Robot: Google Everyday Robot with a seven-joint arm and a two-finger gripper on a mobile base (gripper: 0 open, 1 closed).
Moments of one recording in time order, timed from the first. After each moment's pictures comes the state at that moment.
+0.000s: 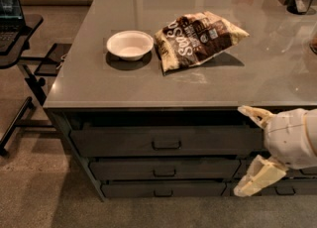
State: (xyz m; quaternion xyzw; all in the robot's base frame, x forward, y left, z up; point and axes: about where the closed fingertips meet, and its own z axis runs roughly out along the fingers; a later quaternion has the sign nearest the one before) arm 0.380 -0.177 0.824 -0.61 0.72 0.11 0.32
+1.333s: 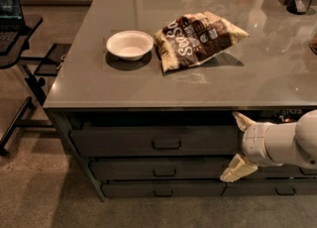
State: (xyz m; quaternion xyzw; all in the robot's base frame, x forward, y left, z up) arm 0.454 -0.200 0.721 -0.60 0.73 0.00 0.33
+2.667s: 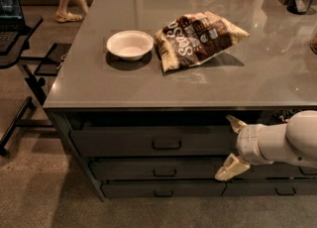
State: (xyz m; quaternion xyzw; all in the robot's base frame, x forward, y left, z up) arm 0.473 -0.195 0.686 -0.59 0.73 0.04 0.34
